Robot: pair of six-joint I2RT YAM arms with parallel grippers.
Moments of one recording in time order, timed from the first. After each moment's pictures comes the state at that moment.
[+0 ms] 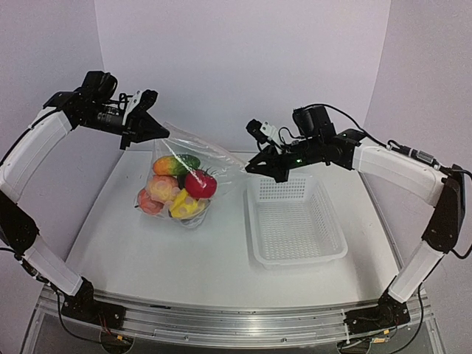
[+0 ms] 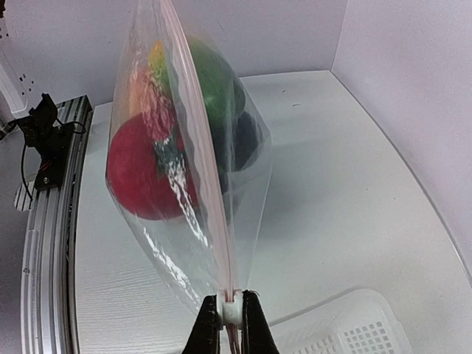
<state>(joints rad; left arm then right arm) -0.31 1.50 1.74 -0.95 0.97 1.03 0.67 1.67 1.51 -0.44 -0.55 -0.34</state>
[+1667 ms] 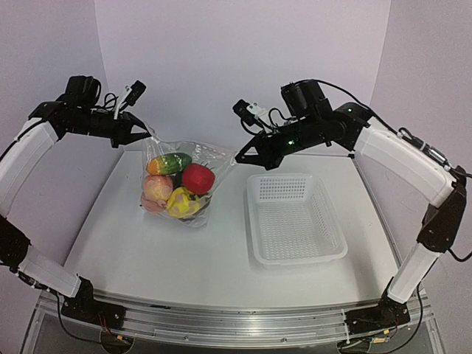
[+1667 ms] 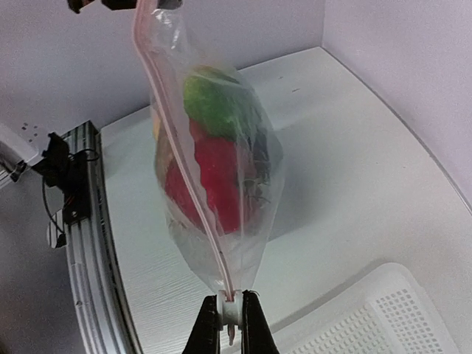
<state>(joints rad) -0.25 1.40 1.61 -0.82 0.77 0.41 0.80 1.74 1.85 -0.75 -0.38 -0.11</state>
